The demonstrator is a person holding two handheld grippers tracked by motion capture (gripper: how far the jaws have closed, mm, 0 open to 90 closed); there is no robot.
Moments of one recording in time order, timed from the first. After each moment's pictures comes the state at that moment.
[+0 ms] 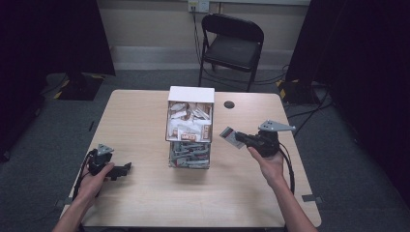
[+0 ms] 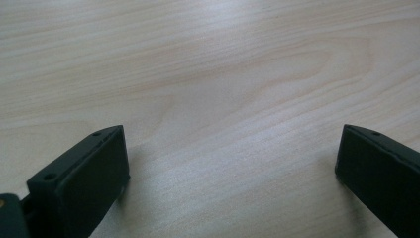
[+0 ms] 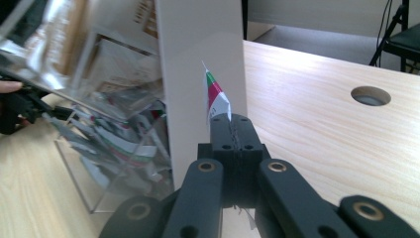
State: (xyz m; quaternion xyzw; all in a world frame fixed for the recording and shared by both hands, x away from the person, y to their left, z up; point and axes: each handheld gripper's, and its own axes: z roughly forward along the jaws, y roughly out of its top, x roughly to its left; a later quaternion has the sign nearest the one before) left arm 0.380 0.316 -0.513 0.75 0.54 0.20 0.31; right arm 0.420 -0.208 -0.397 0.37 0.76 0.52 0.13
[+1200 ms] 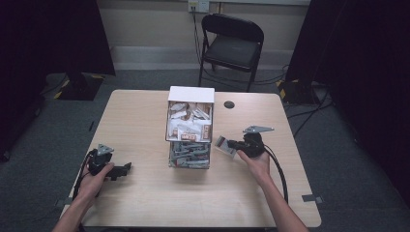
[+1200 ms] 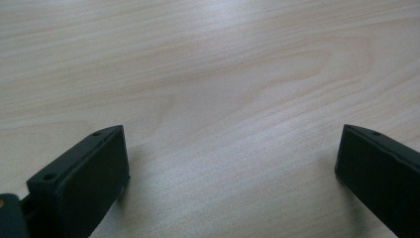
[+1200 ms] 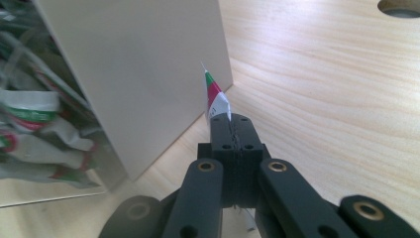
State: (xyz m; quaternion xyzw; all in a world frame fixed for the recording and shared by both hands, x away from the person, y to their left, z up) left arm 0.380 0.316 -0.513 0.75 0.54 0.20 0.31; right arm 0.456 -0.189 -0.467 0.41 0.79 0.45 0.09
